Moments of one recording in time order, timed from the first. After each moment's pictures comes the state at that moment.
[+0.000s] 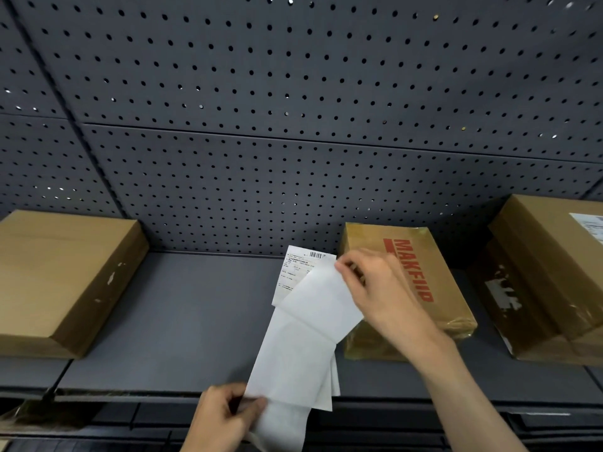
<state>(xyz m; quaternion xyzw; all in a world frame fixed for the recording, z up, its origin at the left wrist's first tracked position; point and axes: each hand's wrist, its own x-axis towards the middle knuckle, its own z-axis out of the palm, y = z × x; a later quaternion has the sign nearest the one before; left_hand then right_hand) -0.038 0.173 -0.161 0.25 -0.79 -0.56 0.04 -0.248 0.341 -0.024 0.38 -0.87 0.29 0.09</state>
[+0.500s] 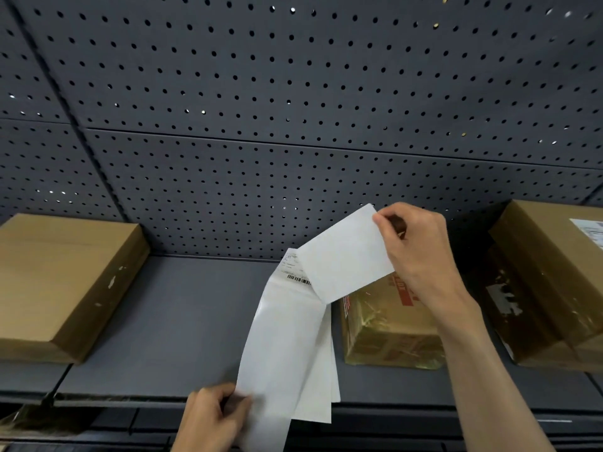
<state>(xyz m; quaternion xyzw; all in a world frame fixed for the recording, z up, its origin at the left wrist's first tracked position) -0.035 0.160 -0.159 0.28 -0.85 -0.44 0.11 -0.288 0.348 0.021 0.30 -0.86 0.36 0.19</state>
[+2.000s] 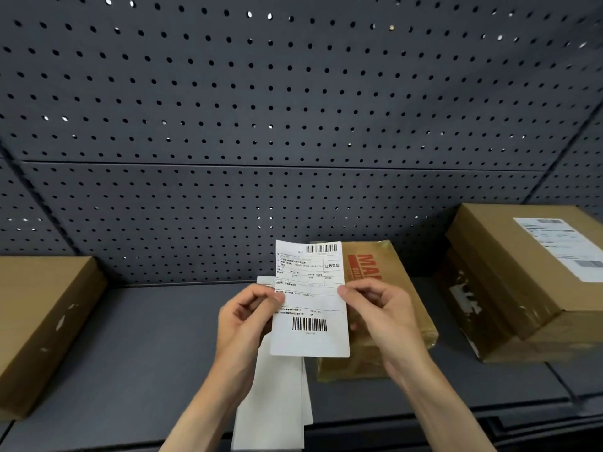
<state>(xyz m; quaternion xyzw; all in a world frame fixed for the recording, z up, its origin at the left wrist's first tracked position) -0.160 0.212 -0.037 0.16 -0.55 -0.79 0.21 -0.243 0.381 -0.018 0.06 -0.72 0.68 -0.12</state>
